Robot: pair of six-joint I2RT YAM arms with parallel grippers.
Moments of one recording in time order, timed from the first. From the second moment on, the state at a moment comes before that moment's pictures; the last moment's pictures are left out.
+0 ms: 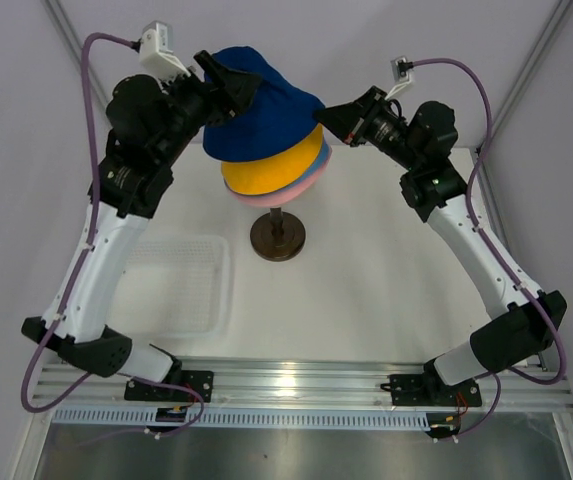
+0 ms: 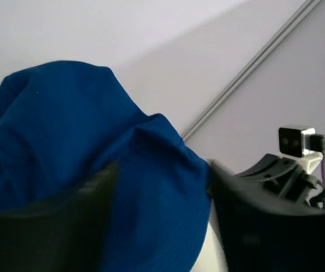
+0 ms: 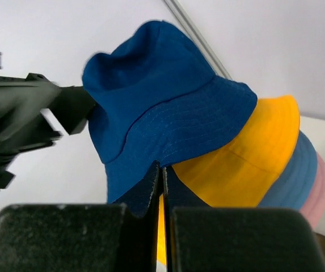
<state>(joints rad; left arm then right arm) -0.46 1.47 1.99 -0.41 -0.01 -0.58 0.42 1.50 1.60 0.15 -0.47 0.80</state>
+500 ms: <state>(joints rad) -0.36 0.80 1.34 -0.32 -0.25 -0.86 0.42 1.49 1.48 0.14 -0.54 0.75</state>
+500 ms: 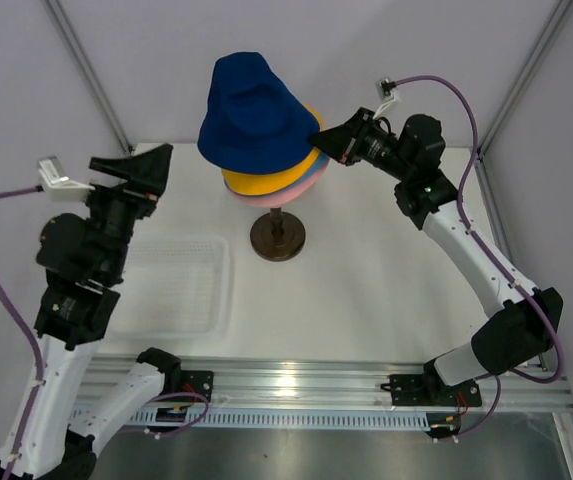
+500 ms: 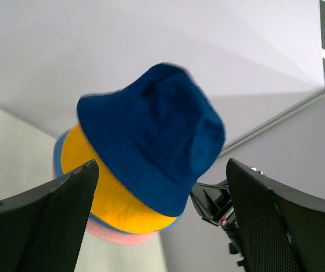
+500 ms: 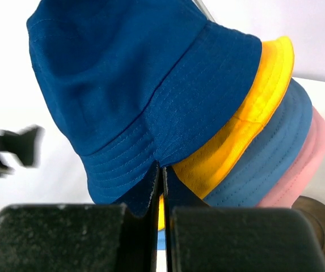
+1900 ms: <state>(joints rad) -0.31 1.03 0.97 0.17 -0.05 -1.42 0.40 1.44 1.43 0.14 -0.49 0.78</state>
